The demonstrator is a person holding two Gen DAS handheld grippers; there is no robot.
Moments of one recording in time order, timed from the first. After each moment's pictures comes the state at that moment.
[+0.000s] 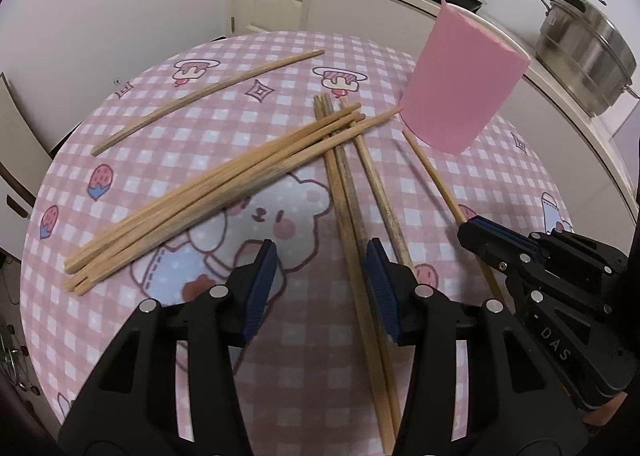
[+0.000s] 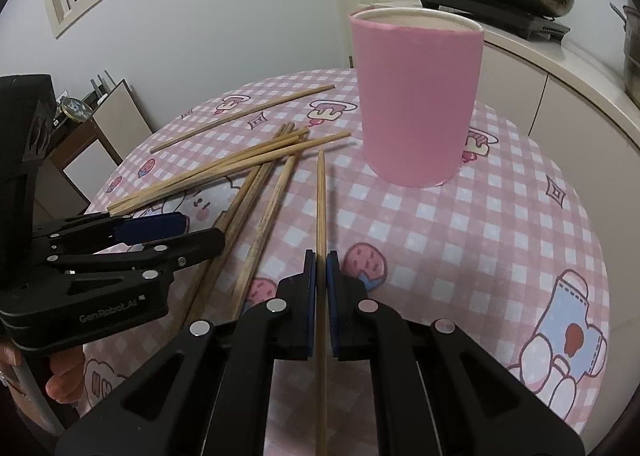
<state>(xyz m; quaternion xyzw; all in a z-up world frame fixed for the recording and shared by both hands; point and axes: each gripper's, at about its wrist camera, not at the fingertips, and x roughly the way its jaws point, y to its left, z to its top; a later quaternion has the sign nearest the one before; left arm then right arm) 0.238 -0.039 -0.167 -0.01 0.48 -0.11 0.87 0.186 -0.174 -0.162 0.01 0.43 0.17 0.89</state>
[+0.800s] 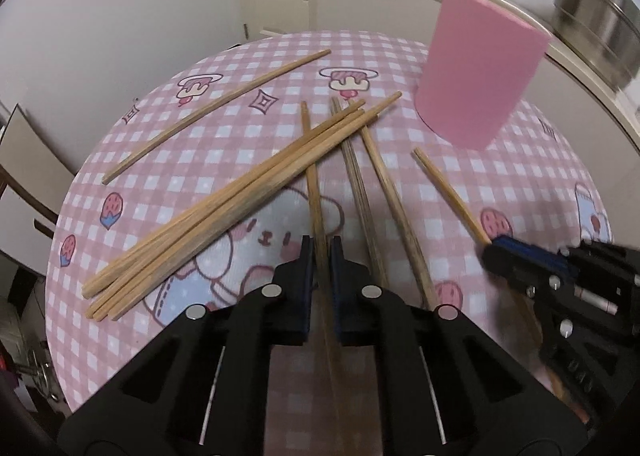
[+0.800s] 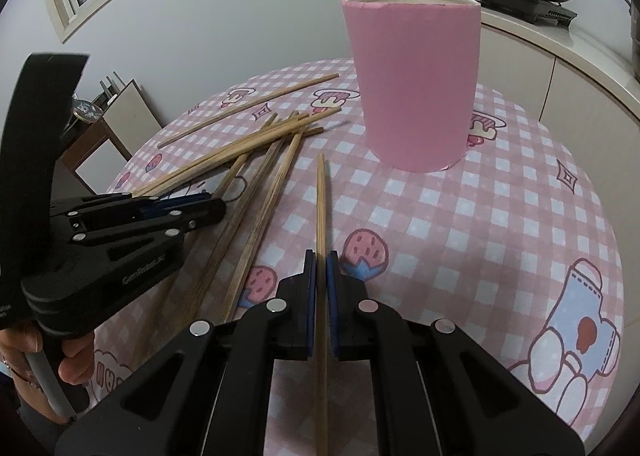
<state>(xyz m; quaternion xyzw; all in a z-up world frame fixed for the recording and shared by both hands) 0.246 -0.043 -0.174 0.05 0.48 -0.08 0.87 0.186 -0.180 -0.167 0.03 0.44 0.19 0.88</state>
